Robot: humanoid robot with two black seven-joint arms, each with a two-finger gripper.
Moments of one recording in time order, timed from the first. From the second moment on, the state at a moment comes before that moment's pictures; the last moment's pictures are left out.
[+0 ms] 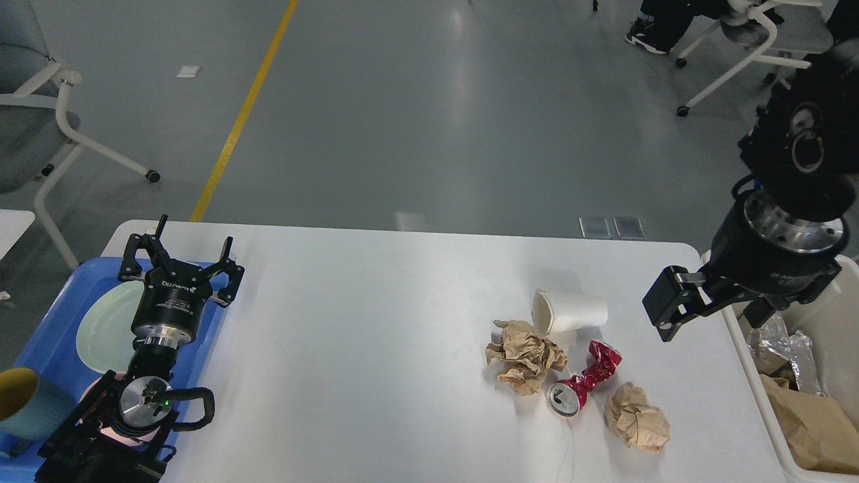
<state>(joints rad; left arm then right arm) -0.31 0.14 -1.35 -0.80 0.19 -0.48 -0.31 2.45 -0.27 -1.41 1.73 -0.22 0.76 -0.02</state>
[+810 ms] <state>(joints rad) -0.31 0.14 -1.35 -0.80 0.19 -0.48 -0.31 1.47 -0.09 -1.30 1.36 -0.22 0.06 -0.04</state>
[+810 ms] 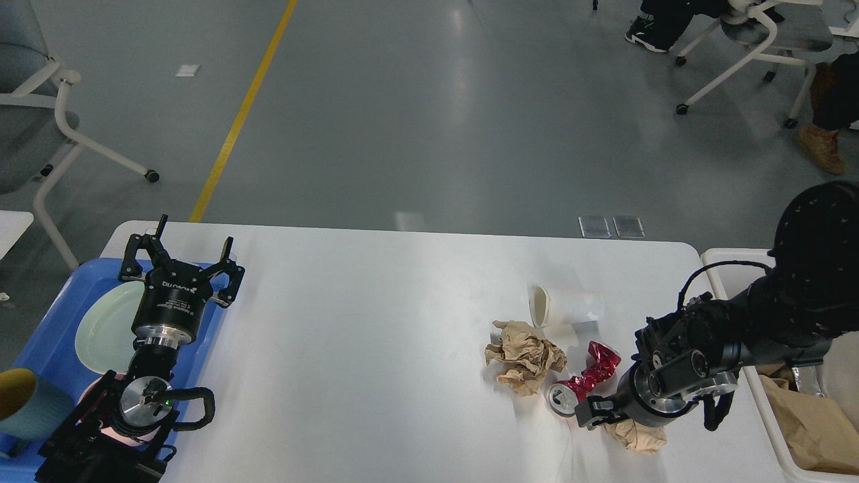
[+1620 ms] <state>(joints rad) -0.31 0.14 -1.35 -0.80 0.19 -0.48 -0.31 1.39 -0.09 -1.32 1.32 -0.23 -0.02 -0.10</state>
